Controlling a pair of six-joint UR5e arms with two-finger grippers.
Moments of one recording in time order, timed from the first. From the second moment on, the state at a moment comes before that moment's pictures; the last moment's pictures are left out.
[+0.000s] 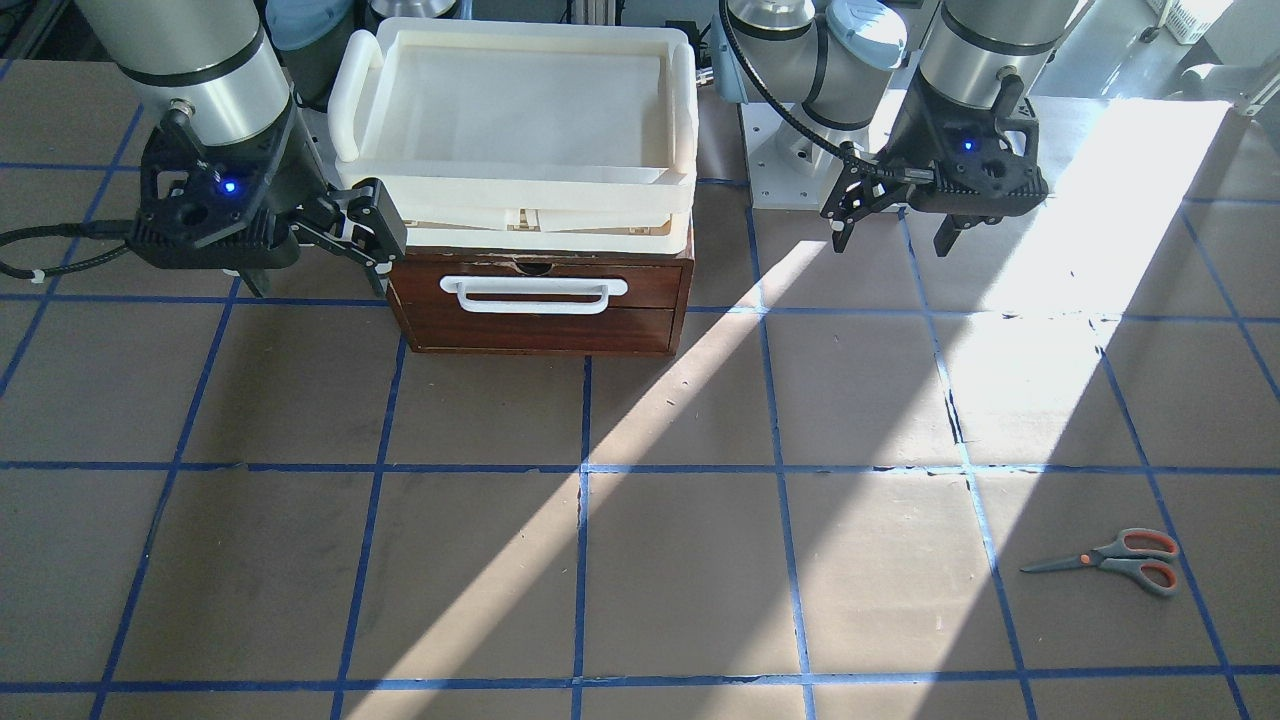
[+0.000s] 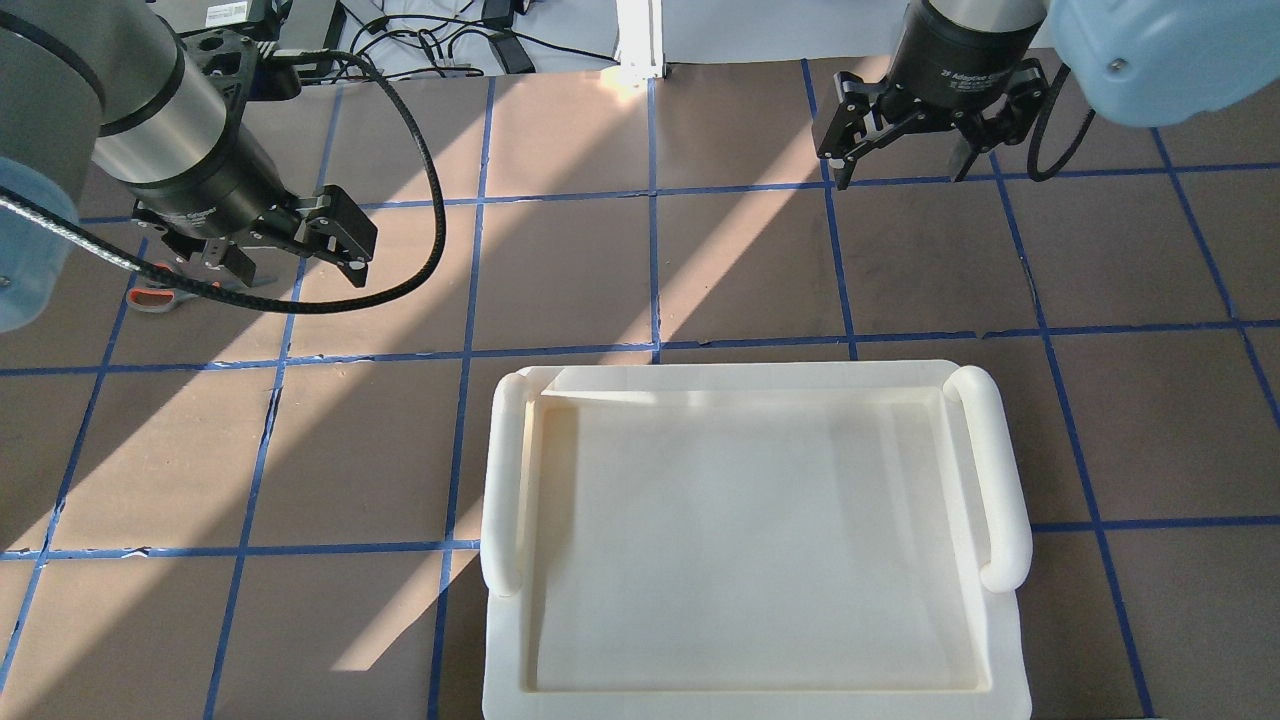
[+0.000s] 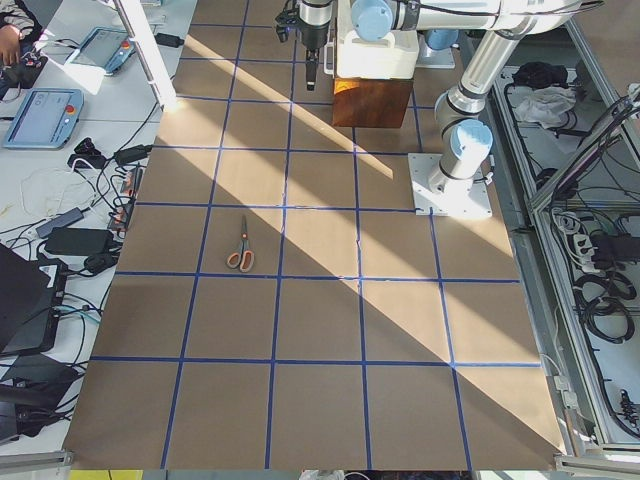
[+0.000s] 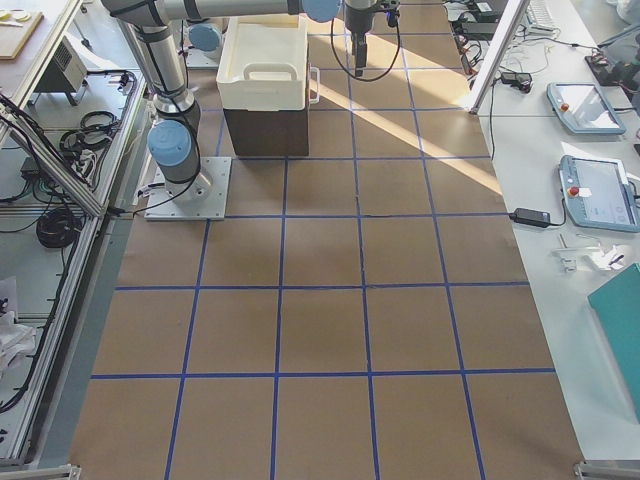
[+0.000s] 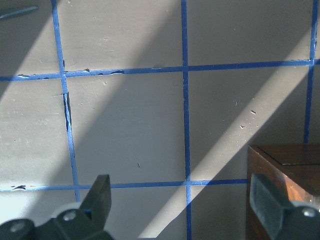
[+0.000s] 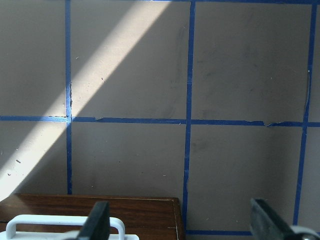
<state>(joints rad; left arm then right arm) -1.52 -1.47 -1.69 -1.50 1.59 0.08 1.63 -1.49 1.46 -1.59 -1.56 0.03</state>
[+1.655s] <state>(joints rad) -1.38 -1.48 -1.68 -1.49 1.59 0.24 1.73 -1.44 1.54 -1.59 -1.48 -0.54</state>
